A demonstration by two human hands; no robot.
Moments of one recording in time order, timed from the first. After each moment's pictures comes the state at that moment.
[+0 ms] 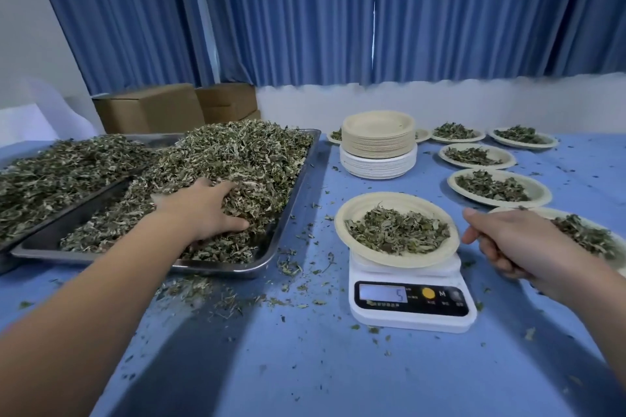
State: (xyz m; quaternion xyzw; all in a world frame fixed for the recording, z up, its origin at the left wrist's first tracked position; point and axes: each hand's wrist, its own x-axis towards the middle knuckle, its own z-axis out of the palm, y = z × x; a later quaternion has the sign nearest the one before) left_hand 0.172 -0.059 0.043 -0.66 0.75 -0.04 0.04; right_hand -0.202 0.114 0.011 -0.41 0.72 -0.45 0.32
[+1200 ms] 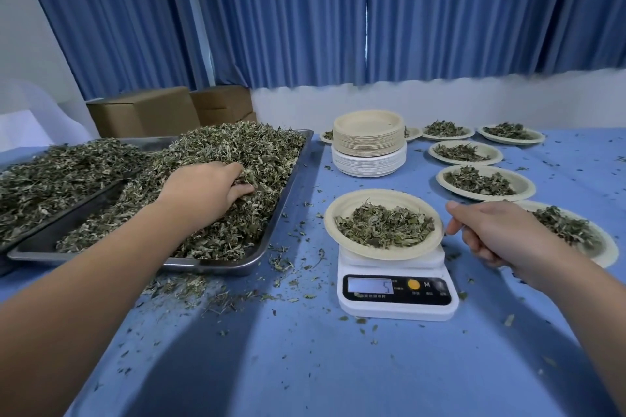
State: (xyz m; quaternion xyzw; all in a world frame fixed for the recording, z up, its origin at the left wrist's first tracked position) left_hand 0.153 -0.048 0.059 -0.51 0.82 -0.25 -0.06; right_hand -0.204 0.118 0.011 -0.43 0.71 -0.46 0.31
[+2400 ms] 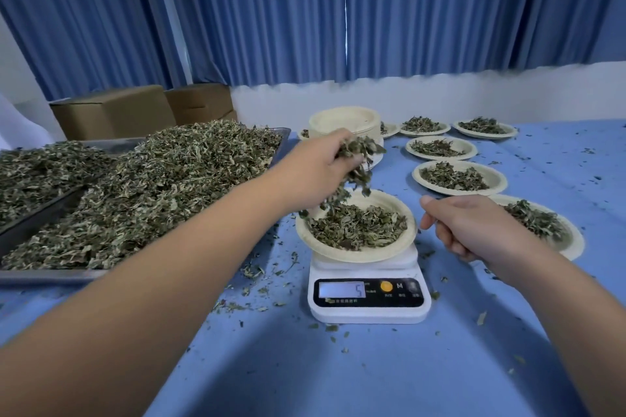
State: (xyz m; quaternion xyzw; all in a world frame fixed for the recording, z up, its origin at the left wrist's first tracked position) left_hand -0.003 0.009 0.081 -0.32 0.89 0.20 -0.26; right_hand -0.204 0.117 0.013 -0.44 0.70 -0.47 0.31
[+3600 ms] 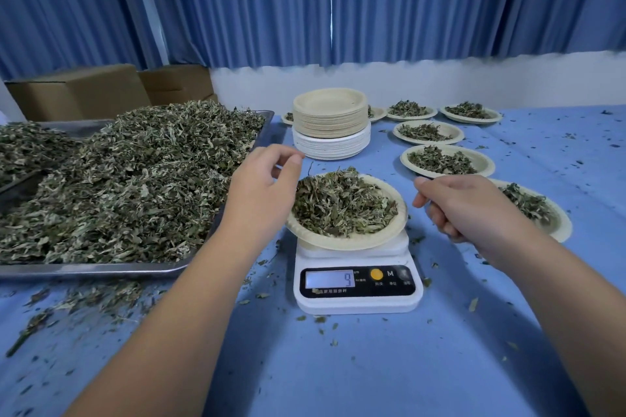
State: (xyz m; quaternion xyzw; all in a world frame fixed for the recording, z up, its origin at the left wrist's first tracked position) left_hand 0.023 0.012 0.020 -0.40 0.75 0.22 -0.48; right_hand -0.201 0.118 0.016 -0.43 0.71 -0.50 0.26
